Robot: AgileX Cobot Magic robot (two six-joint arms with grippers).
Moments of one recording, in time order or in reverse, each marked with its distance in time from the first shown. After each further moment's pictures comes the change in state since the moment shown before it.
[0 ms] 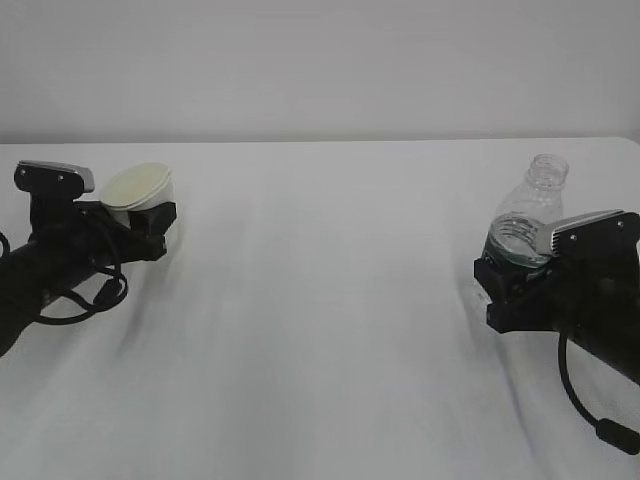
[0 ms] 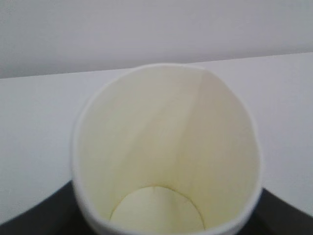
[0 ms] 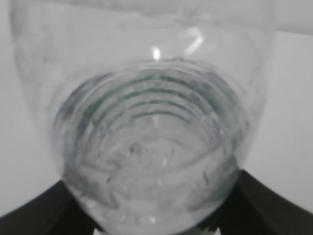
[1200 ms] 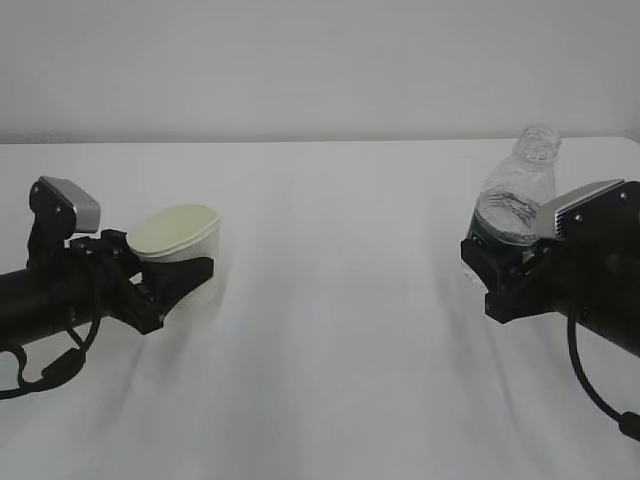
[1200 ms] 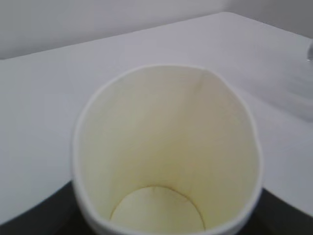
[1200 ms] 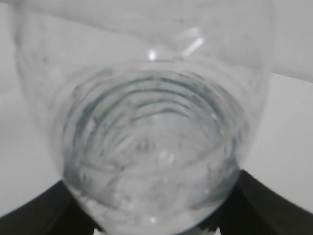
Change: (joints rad) left arm -0.002 -0.193 0.213 0.462 -0.015 -0.107; right arm 0.000 -0.153 0.002 -0.142 0.080 0.002
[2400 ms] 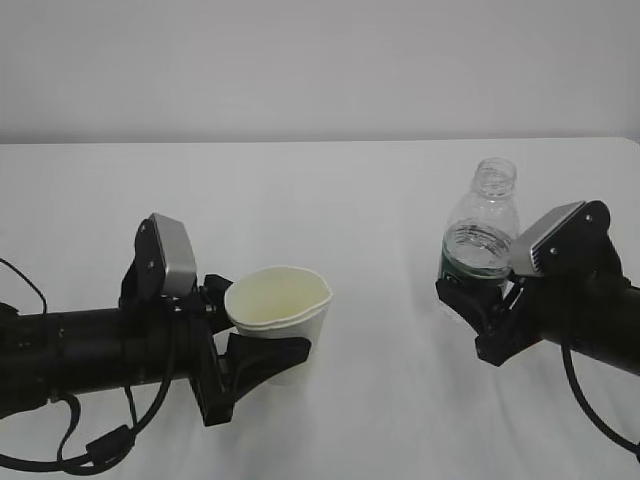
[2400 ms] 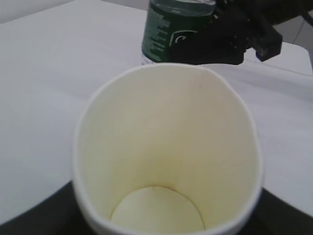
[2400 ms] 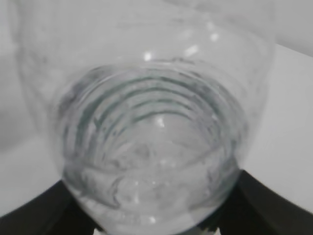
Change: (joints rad) left arm -0.268 -0.001 0.000 0.128 0.000 -0.006; right arm 0.000 0.000 0.000 -0.216 0.072 0.006
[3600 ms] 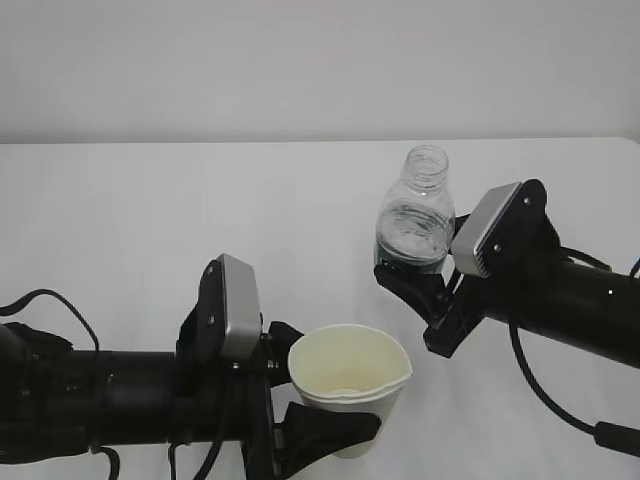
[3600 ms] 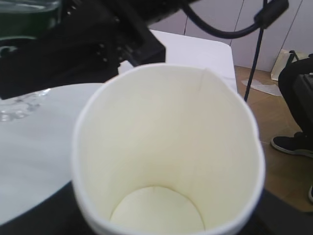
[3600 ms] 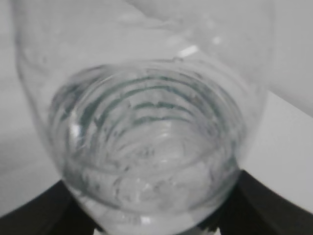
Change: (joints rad) left arm -0.226 0.000 0.000 -0.025 -0.001 -0.002; right arm 0.138 -0.002 -0.096 -0.074 -0.028 -0.044
